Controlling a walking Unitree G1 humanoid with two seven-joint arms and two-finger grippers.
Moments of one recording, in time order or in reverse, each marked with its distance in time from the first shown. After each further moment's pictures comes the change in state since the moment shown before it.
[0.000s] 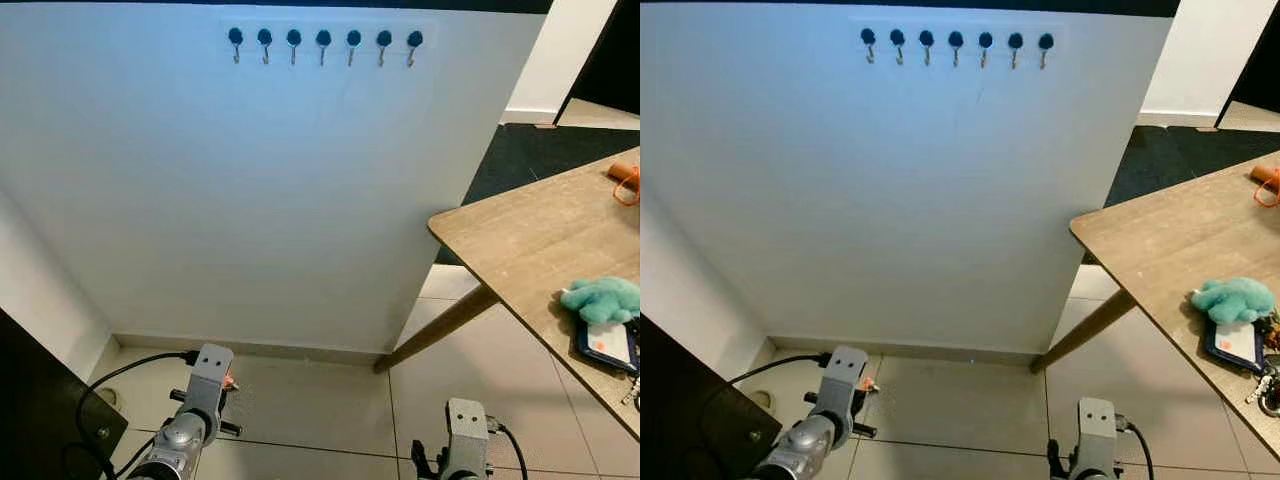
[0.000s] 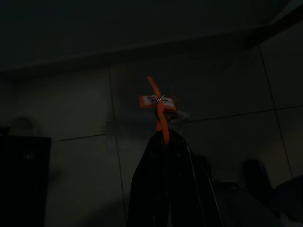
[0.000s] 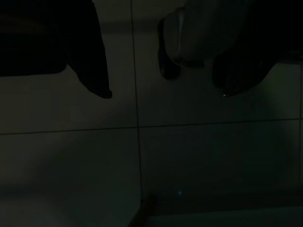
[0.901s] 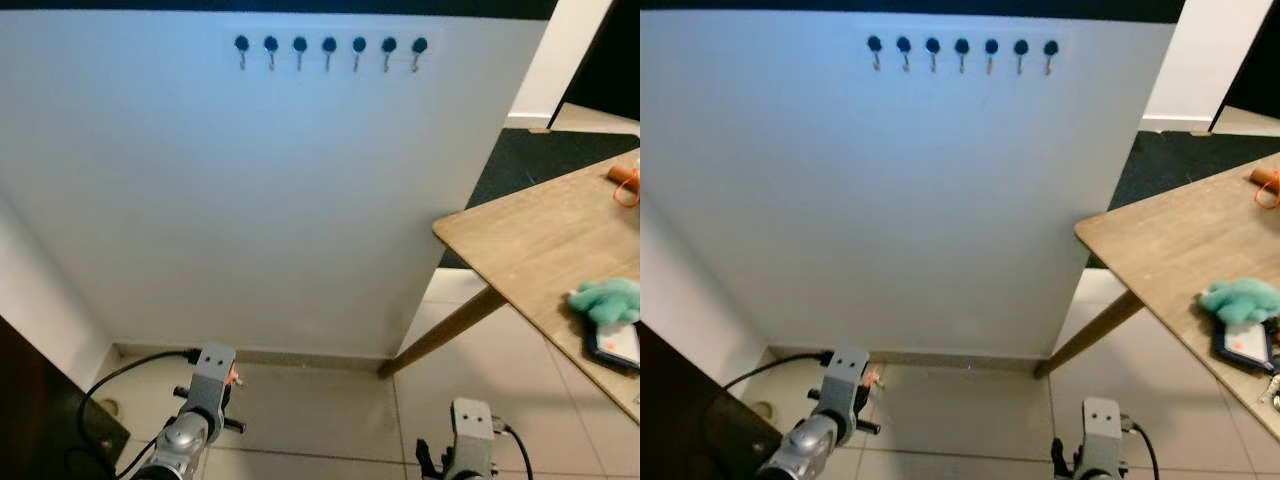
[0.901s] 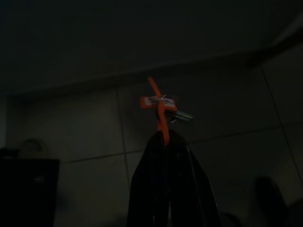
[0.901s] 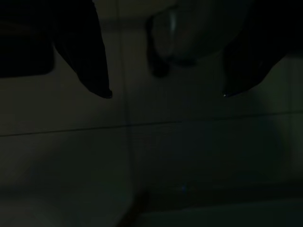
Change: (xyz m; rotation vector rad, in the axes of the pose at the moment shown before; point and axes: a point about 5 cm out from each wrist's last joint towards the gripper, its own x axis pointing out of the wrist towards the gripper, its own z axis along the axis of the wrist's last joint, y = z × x) left arm -0.001 0.000 0.008 -0.008 -0.084 0.013; right arm -0.001 0.006 -0.002 0.008 -0.007 0.027
